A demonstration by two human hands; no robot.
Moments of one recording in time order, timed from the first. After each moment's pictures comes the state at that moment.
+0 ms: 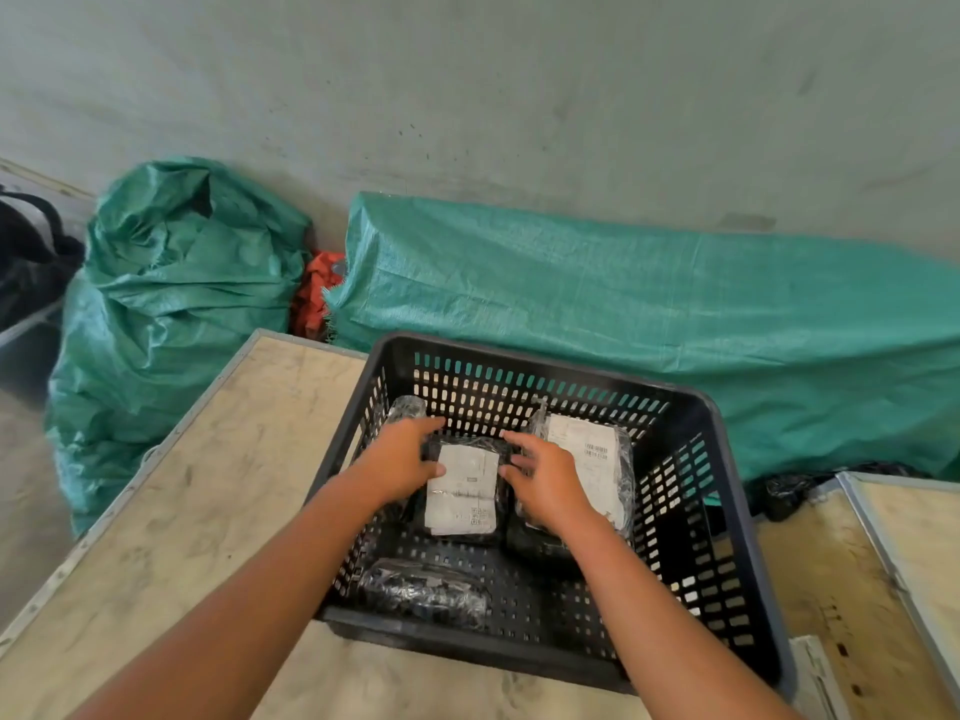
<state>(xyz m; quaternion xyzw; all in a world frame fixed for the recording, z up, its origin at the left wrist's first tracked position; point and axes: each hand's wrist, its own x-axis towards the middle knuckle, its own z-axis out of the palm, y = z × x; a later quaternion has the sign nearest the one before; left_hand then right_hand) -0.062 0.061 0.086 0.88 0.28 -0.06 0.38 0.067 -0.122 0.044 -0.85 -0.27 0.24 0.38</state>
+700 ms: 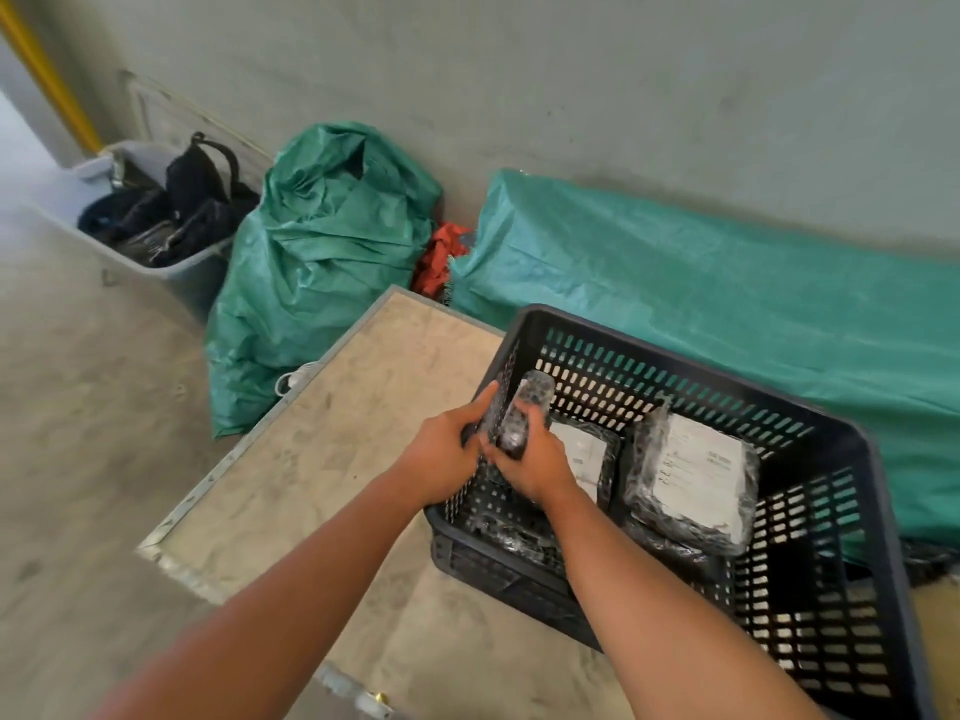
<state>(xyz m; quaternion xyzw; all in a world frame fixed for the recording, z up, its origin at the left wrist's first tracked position) -0.175 0.077 0.076 0.82 0.32 0.10 0.45 -0.024 -0.018 0.006 -0.83 -0.36 0.27 0.33</state>
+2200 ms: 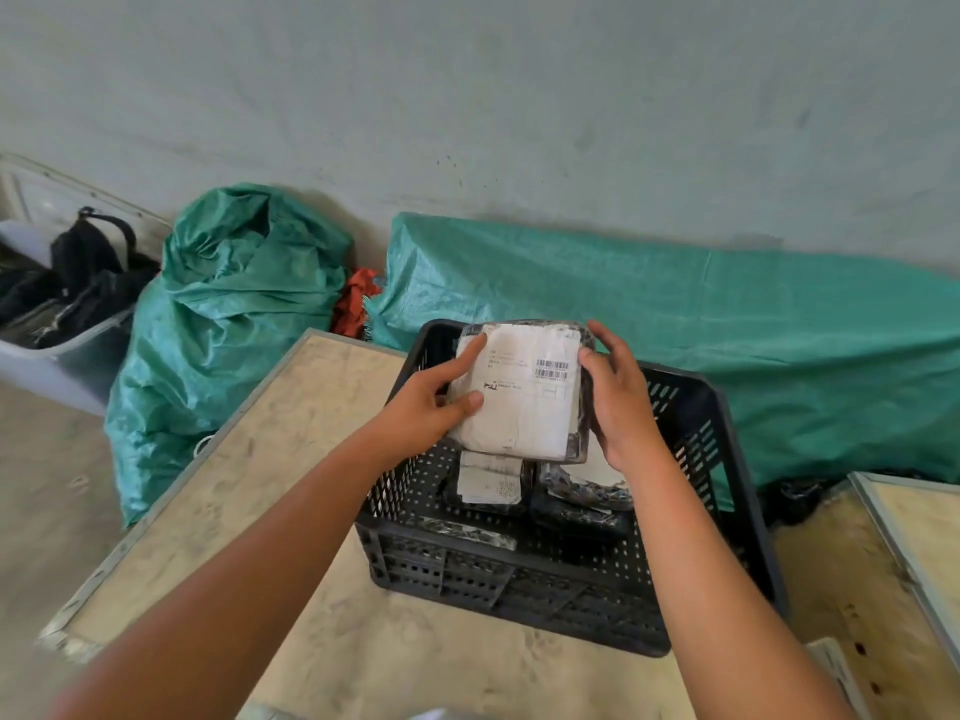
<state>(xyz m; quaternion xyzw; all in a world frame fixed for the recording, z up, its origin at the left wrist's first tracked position) -0.136 0.039 0.157 0.74 0.10 0.13 0.65 0.036 -0.140 0.172 -0.68 -0.21 0.19 0.68</state>
